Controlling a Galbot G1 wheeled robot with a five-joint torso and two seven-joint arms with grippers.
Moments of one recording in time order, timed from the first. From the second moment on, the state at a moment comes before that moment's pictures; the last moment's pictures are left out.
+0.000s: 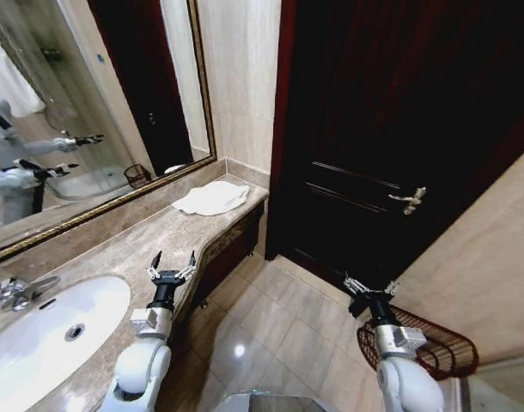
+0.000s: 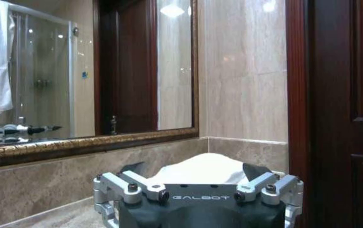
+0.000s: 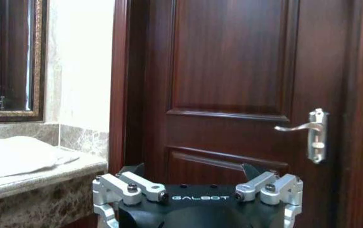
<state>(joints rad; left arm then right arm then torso) 1.61 -1.39 -0.66 -2.14 -0.18 -0.07 -0.06 -1.61 1.61 0.80 2.13 0.07 0.06 -0.18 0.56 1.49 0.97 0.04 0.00</state>
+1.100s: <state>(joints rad) 1.61 -1.38 -0.66 -2.15 -0.21 -0.08 -0.07 -1.61 1.61 0.79 2.13 0.06 0.07 -0.19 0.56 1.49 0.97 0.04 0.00</state>
